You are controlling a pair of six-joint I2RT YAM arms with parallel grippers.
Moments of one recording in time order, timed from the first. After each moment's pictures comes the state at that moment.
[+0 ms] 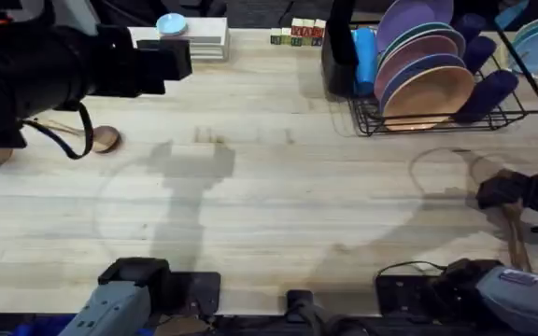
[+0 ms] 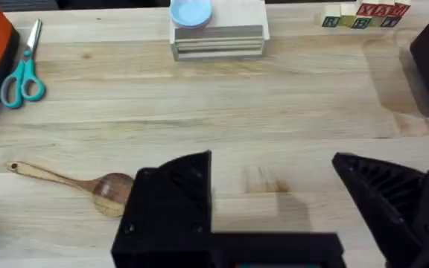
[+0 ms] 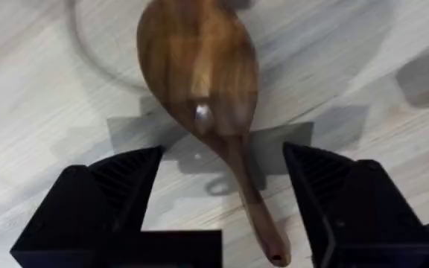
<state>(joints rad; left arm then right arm) -0.01 0.91 1.08 -0.77 0.00 0.00 -0.93 1.41 0.79 -0.79 0.00 -0.37</state>
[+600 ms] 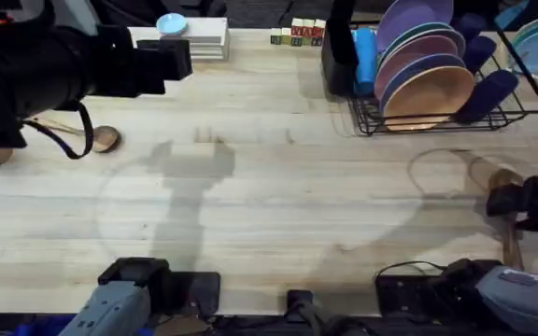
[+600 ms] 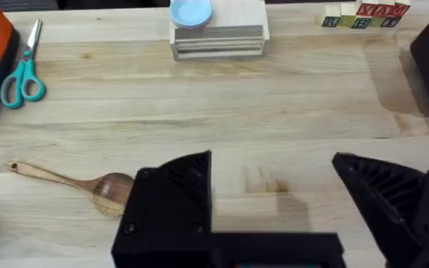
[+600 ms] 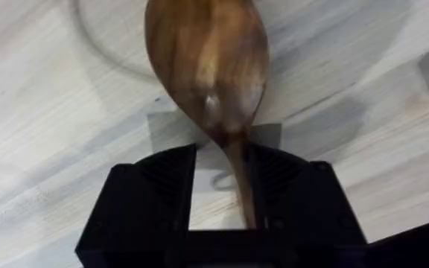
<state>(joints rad) -0.01 0.91 1.08 -0.77 0.00 0.00 -0.93 1.41 0.79 -0.83 -0.01 -0.38</state>
